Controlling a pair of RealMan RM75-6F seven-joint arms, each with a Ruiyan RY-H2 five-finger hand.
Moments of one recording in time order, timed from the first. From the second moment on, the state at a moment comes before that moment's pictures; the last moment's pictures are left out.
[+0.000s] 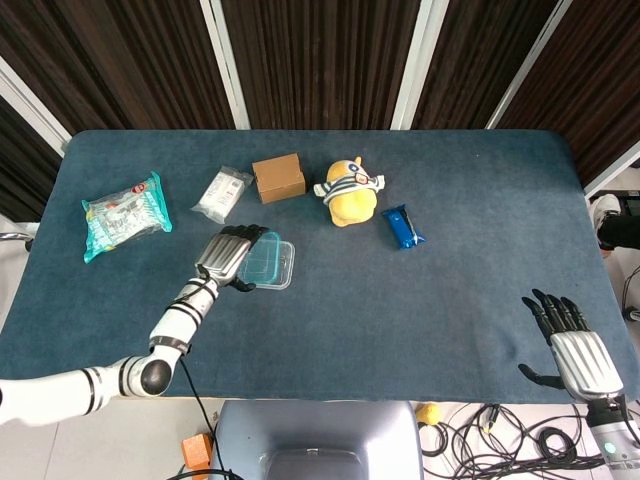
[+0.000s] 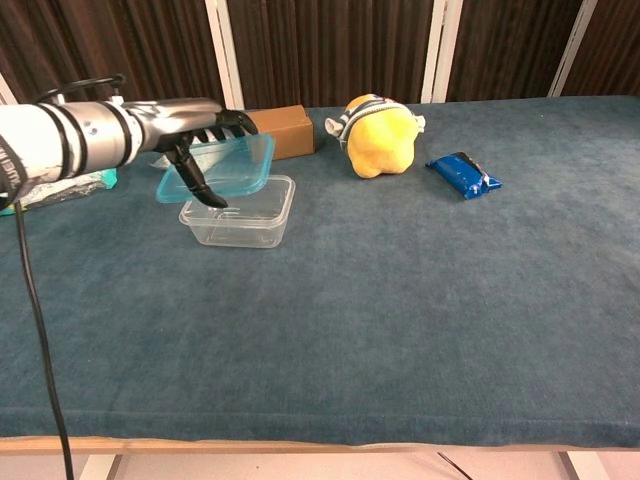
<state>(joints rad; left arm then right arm) -1.00 -1.50 -0.25 -1.43 0.68 0.79 0.53 0.12 -1.05 -0.02 -1.63 -1.55 1.35 0.01</state>
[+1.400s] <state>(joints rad) -1.19 -1.58 -0.17 -1.35 0.33 0.81 0.71 0.10 -1.00 -0.03 -1.60 -1.59 1.40 0.13</state>
